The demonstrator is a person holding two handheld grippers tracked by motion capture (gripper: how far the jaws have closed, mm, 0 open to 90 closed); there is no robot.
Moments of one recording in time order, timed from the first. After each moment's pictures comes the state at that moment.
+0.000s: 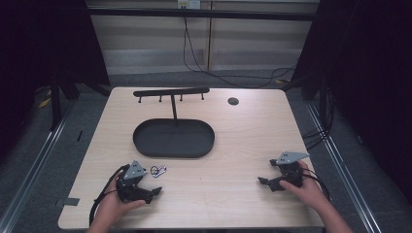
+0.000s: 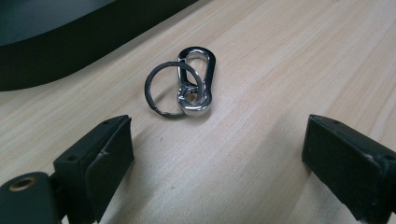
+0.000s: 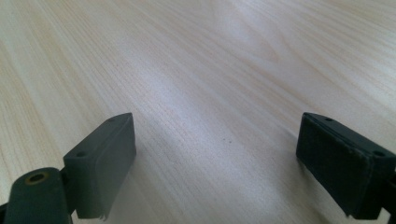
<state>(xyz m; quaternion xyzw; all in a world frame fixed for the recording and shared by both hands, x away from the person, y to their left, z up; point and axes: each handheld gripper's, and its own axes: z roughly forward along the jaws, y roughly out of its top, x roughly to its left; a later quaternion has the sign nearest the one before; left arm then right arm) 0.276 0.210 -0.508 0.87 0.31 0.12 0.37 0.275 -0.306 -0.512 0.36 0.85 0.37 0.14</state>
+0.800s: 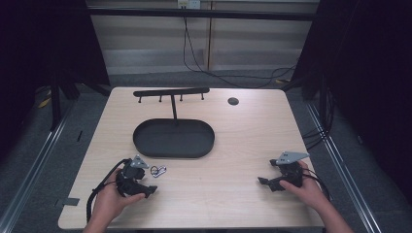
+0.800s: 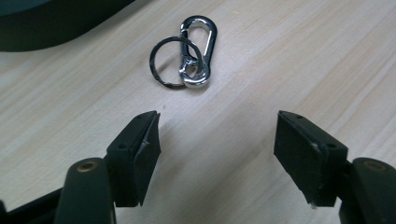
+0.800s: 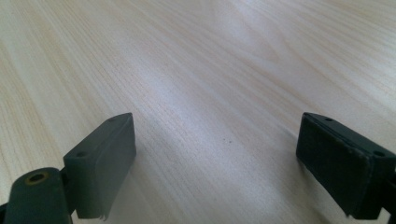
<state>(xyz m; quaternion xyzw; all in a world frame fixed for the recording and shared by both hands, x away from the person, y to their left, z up) 0.285 0.200 -0.472 0.90 0.35 0.07 0.25 0.275 -0.306 -0.512 0.36 0.85 0.37 0.14</state>
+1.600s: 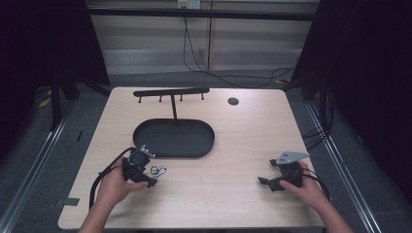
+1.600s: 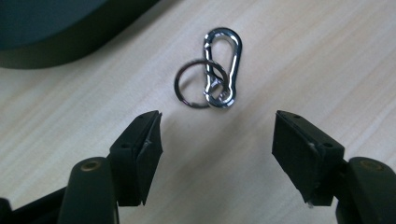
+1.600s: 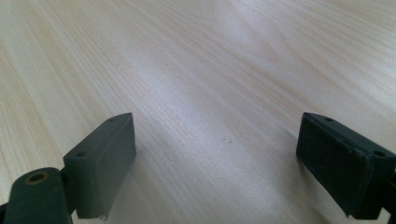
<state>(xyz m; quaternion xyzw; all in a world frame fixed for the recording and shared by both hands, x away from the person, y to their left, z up) 0.320 0.185 -0.460 0.92 0.36 0.03 0.18 0.275 -0.306 -0.512 0.36 0.85 0.37 0.14</state>
